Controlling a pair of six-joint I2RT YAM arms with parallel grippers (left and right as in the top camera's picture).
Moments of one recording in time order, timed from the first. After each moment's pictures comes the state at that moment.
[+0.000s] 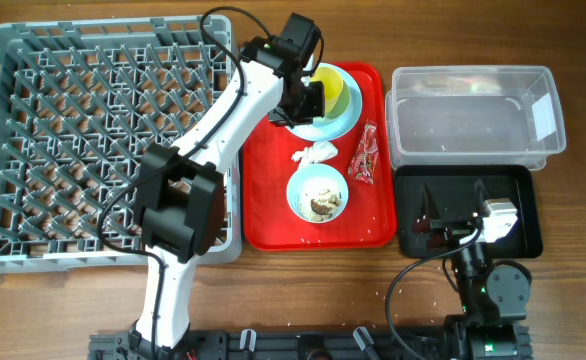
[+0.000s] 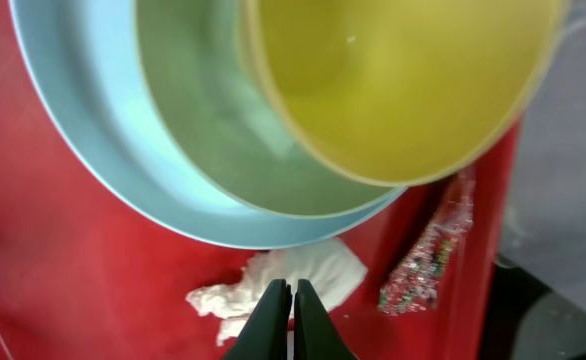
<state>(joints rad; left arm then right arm) -0.49 2.23 1.96 -1.05 0.22 -0.47 0.03 0.02 0.01 0.00 -0.09 0.17</state>
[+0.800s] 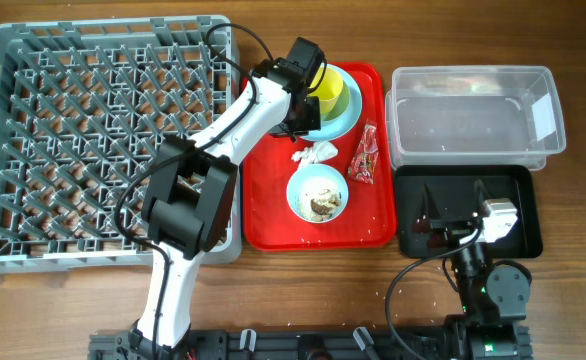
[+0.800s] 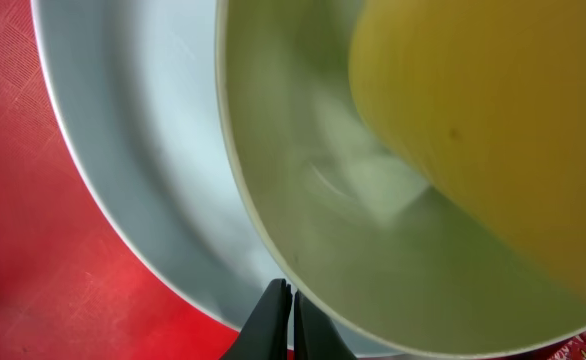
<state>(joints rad) -0.51 2.26 1.81 -0.88 0.07 -0.52 0.03 0.02 0.01 0.00 -0.09 0.17</state>
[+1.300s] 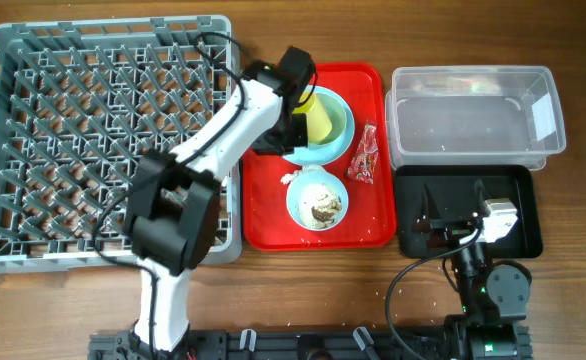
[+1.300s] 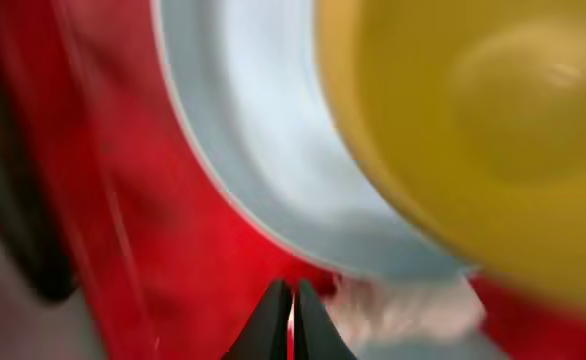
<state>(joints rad) -0.51 2.13 1.74 -1.13 0.05 -0.52 0.03 0.02 0.01 0.00 -0.08 0.17</state>
